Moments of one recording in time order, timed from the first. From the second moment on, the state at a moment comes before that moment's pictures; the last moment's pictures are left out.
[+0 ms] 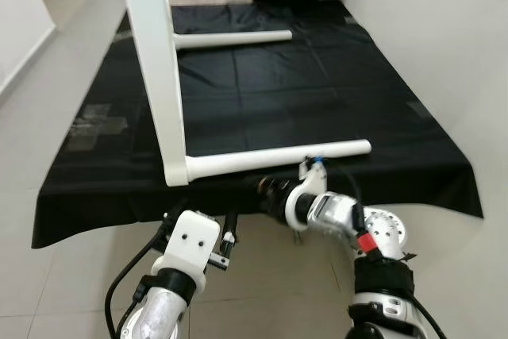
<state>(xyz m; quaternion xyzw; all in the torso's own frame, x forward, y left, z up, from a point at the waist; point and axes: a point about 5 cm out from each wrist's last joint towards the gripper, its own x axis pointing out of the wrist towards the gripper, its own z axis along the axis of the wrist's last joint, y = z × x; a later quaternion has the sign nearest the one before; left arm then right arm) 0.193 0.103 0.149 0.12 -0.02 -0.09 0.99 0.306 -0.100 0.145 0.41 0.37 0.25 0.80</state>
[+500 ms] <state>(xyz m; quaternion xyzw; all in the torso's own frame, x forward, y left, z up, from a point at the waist) 0.212 0.099 0.161 0.14 -0.06 -0.14 0.98 0.326 -0.165 0.203 0.05 0.00 0.08 1.00</state>
